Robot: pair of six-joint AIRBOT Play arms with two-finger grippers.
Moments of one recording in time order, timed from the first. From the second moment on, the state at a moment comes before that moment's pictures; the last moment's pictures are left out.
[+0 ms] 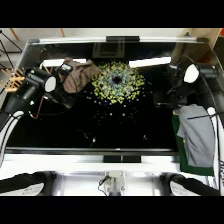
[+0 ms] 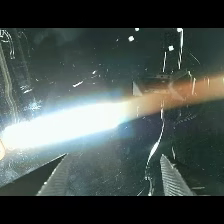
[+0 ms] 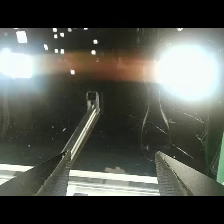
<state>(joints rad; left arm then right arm) -0.42 -1.37 1.39 1.81 -1.39 -1.62 0.12 -1.32 1.37 -1.45 1.50 1.67</state>
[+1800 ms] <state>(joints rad) -0.14 -1.98 2.03 1.28 -1.15 -1.67 0.12 -1.28 1.37 -1.42 1.32 1.66</state>
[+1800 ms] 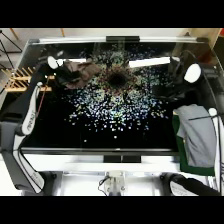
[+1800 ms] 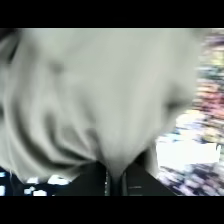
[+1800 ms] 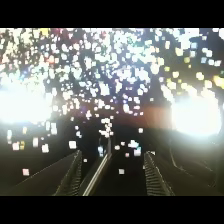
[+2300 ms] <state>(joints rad) -0.50 -1.37 1.98 1.39 -1.14 -1.64 0.12 -0.80 1.37 -1.61 1.41 1.64</state>
